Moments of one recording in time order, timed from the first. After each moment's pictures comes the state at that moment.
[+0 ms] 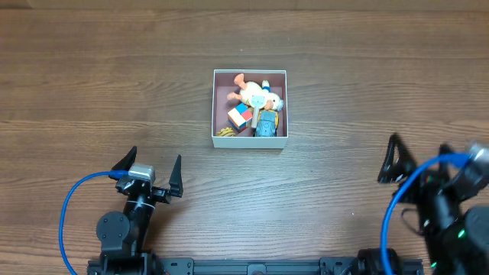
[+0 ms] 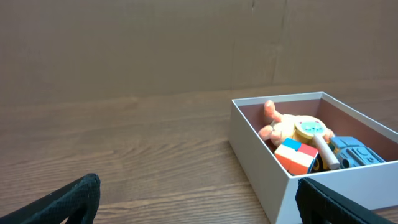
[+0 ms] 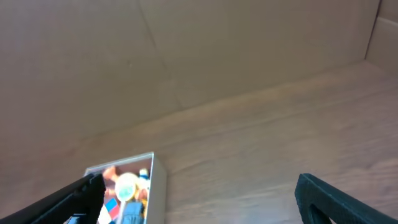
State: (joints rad) left arm 0.07 0.01 0.01 -0.06 0.26 0.00; right arm 0.06 0.45 1.00 -0.80 0.06 0.31
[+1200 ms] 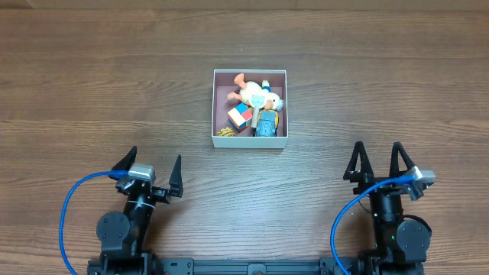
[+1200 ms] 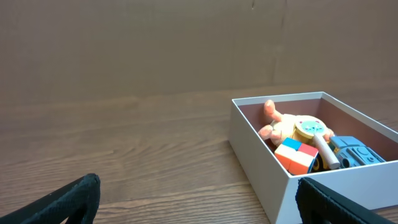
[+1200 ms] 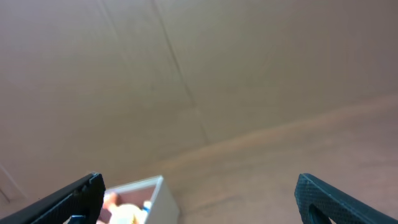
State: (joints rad) left arm 0.07 0.02 0.01 -0.06 0.26 0.00; right arm 0.06 0.01 0.07 0.06 0.01 0.37
